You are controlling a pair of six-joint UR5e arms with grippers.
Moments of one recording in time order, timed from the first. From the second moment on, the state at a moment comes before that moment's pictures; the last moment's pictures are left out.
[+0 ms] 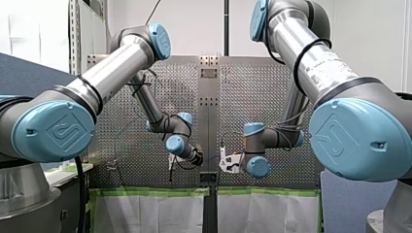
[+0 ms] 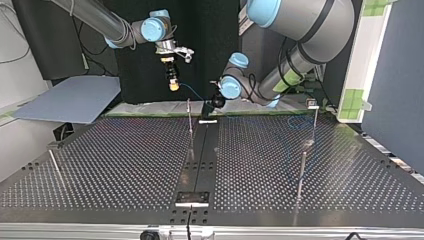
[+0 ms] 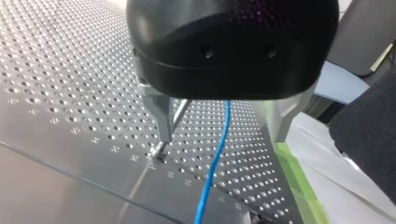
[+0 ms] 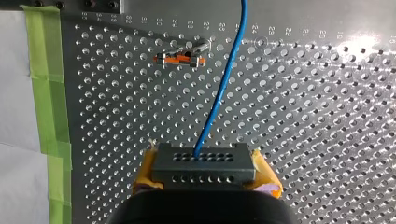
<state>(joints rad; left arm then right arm) -0.41 -2.43 -1.55 -2.72 -1.55 -1.78 2.15 -0.79 1.93 -1.02 1.63 1.52</state>
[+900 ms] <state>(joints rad) -0.48 -2.43 -1.59 -2.67 -1.75 -1.69 2.15 -0.79 1.93 -0.99 1.66 1.50</state>
